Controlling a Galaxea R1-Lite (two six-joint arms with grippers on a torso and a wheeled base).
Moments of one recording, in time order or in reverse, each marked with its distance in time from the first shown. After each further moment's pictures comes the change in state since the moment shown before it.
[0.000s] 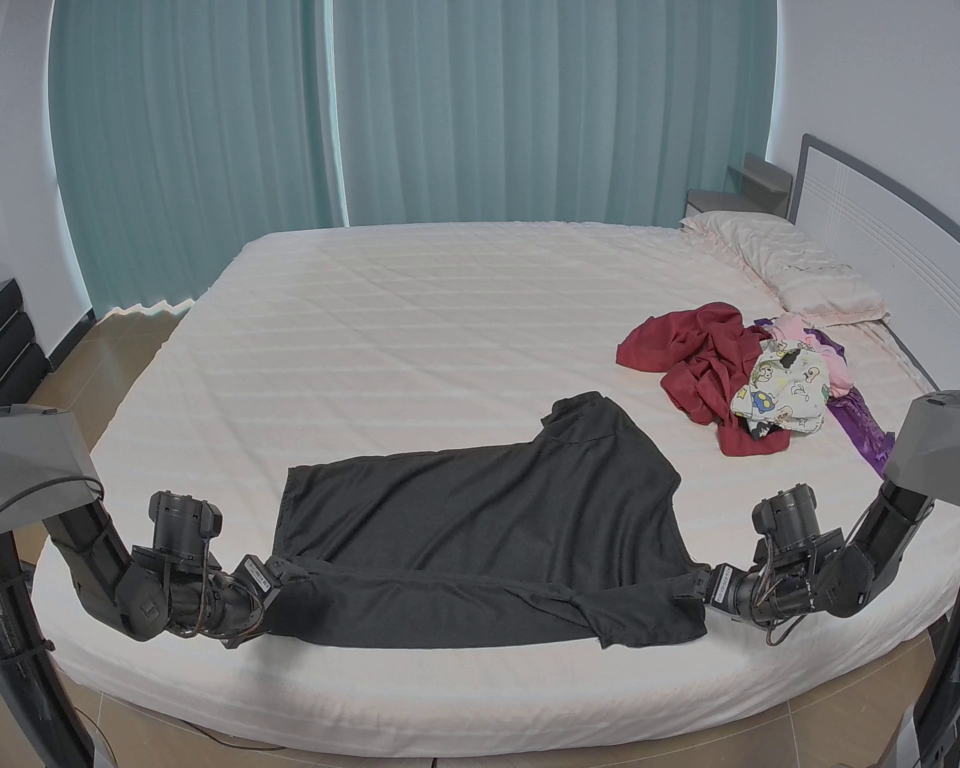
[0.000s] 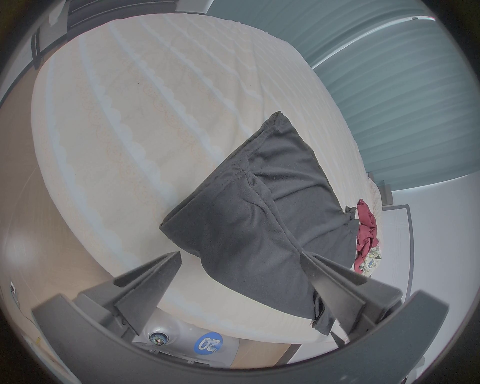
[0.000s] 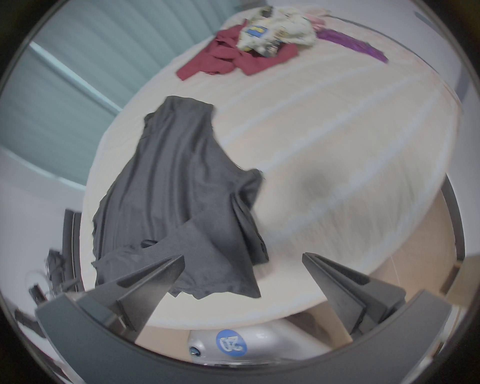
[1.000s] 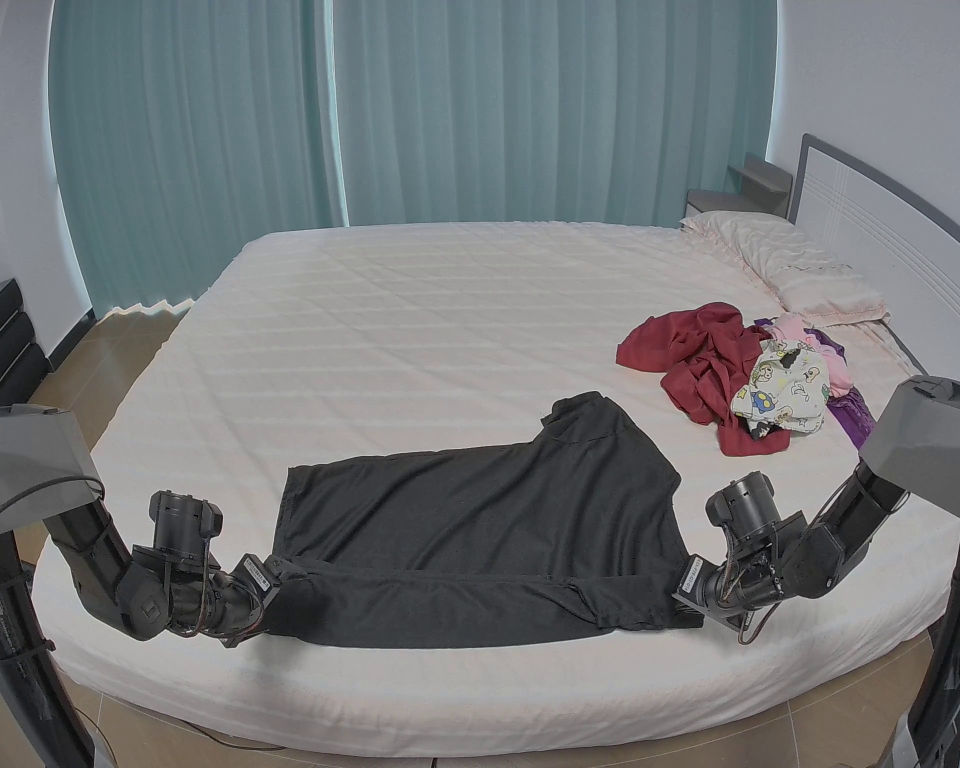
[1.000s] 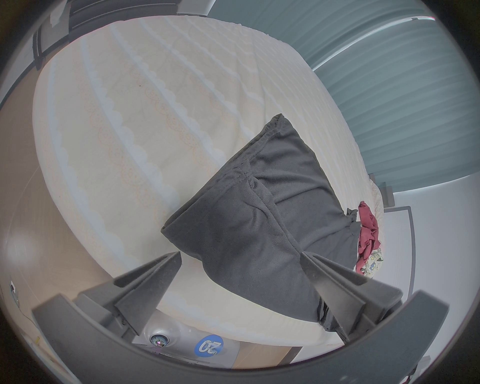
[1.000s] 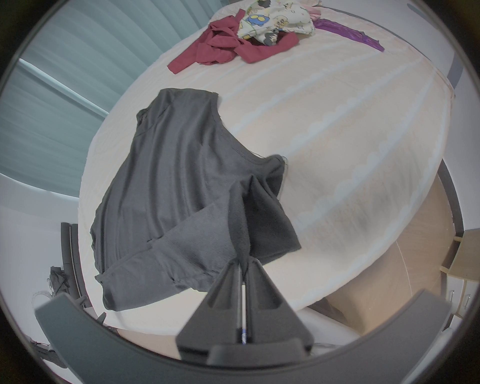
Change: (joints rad) left arm 0.000 0.003 -0.003 0.000 0.017 -0.003; right arm 0.103 0.029 -0.193 0.247 -0.059 0.200
